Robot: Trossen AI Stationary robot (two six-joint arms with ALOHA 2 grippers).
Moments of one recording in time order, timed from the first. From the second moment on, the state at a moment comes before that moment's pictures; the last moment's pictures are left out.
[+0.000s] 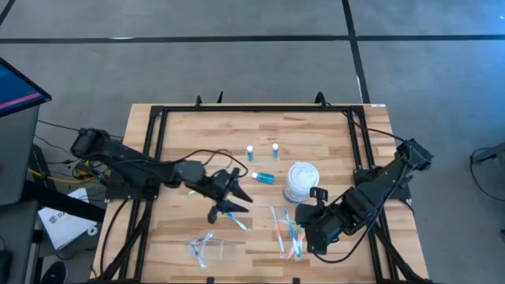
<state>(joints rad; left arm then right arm) -0.24 1.40 0.77 0.60 0.16 -0.25 0.66 1.64 1.64 -1.22 0.27 0.74</state>
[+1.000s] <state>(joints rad) -0.27 1.50 0.89 0.58 0.24 -0.27 0.76 1.64 1.40 -1.22 0.23 0.95</state>
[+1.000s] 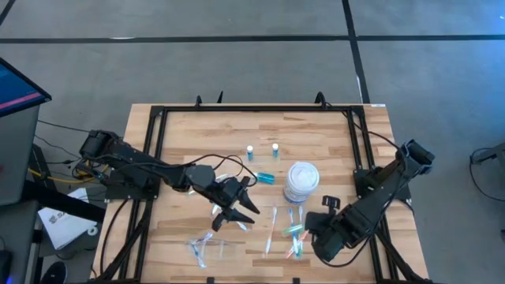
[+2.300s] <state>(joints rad) -0.27 1.50 0.89 0.58 0.24 -0.27 0.75 1.64 0.98 -0.97 0.21 1.04</state>
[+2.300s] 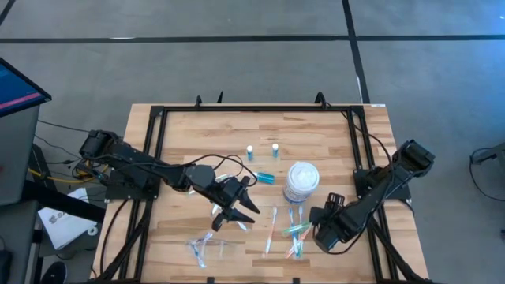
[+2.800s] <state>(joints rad) -0.27 1.50 0.89 0.57 0.24 -0.27 0.72 1.64 0.98 -0.93 0.23 0.91</state>
